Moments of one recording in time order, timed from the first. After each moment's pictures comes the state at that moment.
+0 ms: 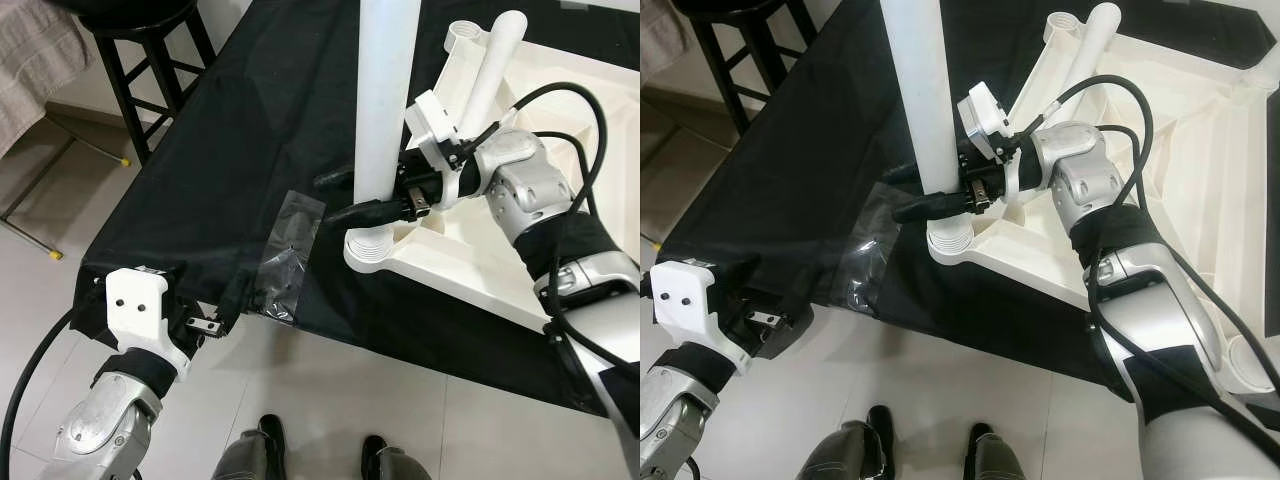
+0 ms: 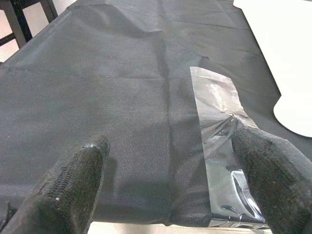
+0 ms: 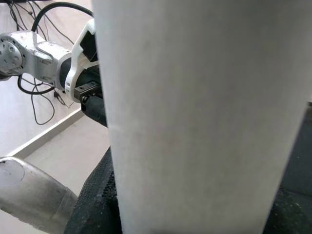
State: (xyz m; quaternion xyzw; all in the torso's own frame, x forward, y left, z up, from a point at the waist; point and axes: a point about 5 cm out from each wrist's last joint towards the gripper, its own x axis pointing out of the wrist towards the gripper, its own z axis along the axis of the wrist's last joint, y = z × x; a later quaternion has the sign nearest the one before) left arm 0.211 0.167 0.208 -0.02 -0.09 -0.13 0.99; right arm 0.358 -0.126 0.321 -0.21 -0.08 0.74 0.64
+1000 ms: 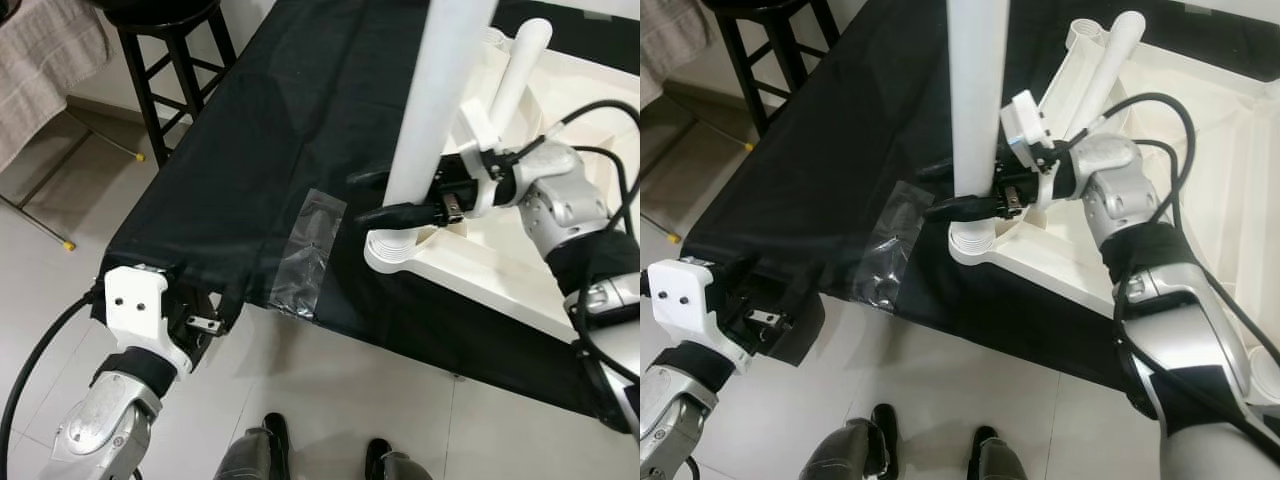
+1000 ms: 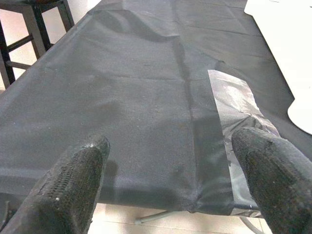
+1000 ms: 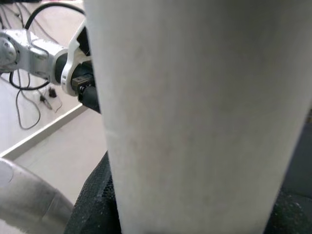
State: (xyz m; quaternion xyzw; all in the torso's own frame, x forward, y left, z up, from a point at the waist) left arm 0.212 0.166 0.211 -0.02 -0.09 -0.14 0.99; right arm 0.351 -0.165 0.308 -0.18 -0.10 0.71 0.68
